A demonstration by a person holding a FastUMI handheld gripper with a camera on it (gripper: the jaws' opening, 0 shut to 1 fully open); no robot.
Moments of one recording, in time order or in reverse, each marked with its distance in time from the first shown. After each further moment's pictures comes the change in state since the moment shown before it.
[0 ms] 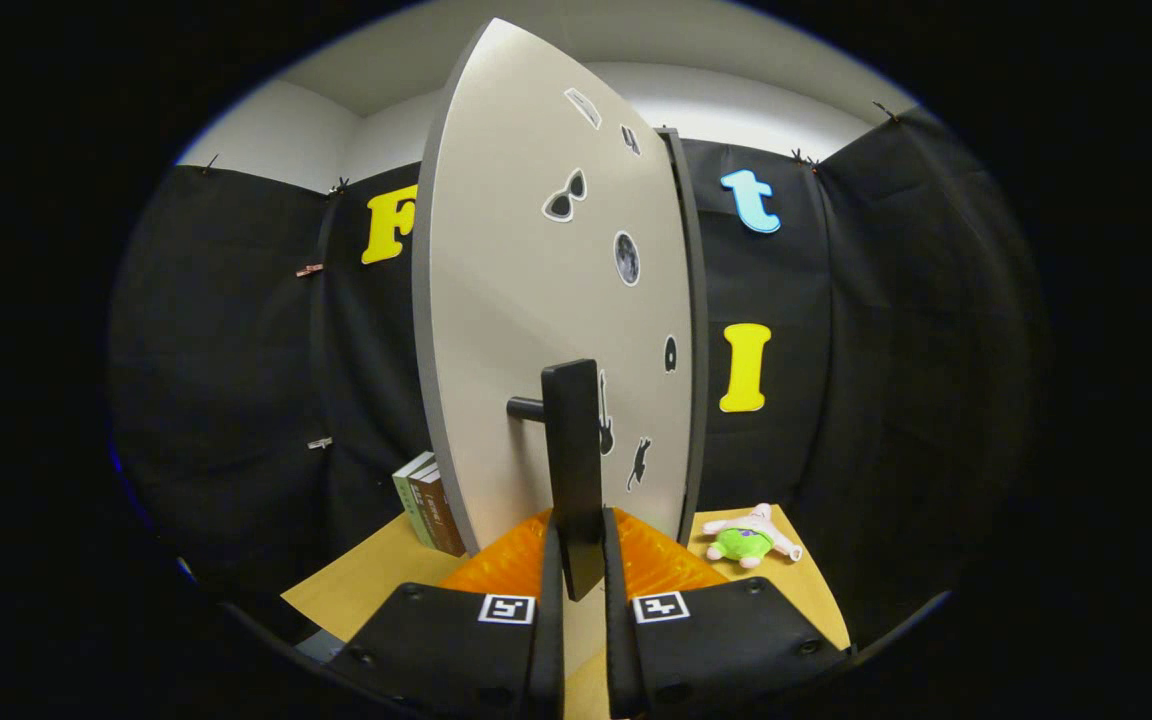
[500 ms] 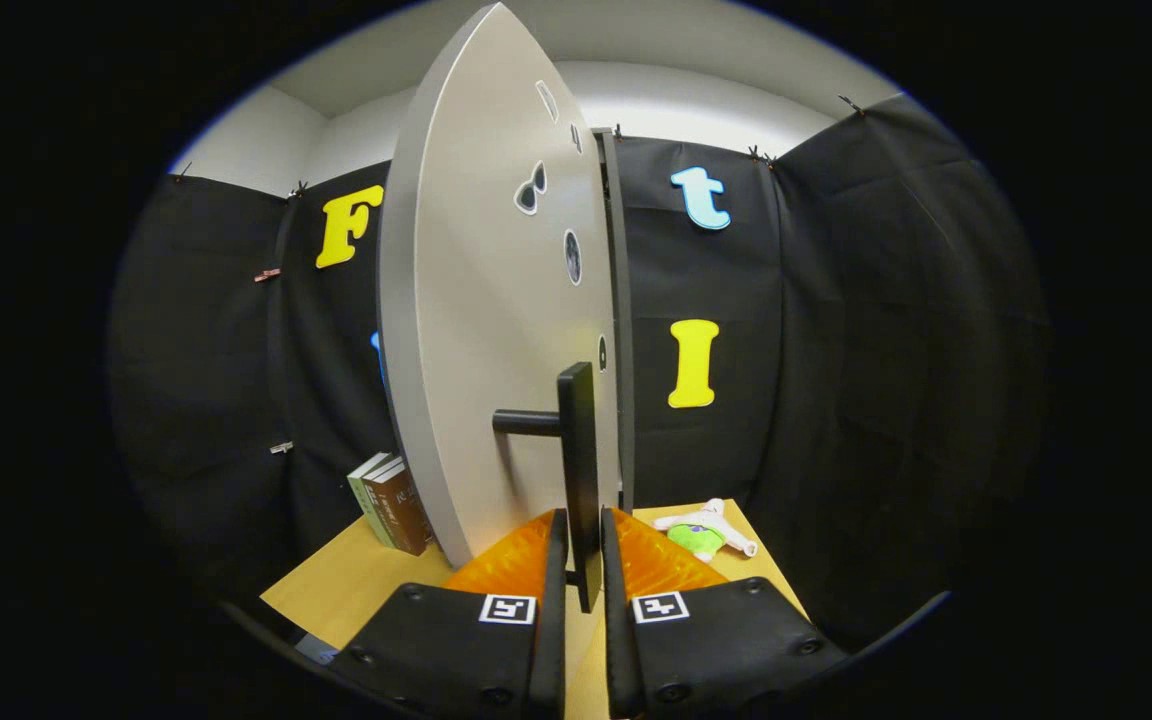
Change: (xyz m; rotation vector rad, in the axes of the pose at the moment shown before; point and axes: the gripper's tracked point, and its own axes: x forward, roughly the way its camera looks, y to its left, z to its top) arm -0.007 -0.071 0.005 0.016 -0.006 -0.116
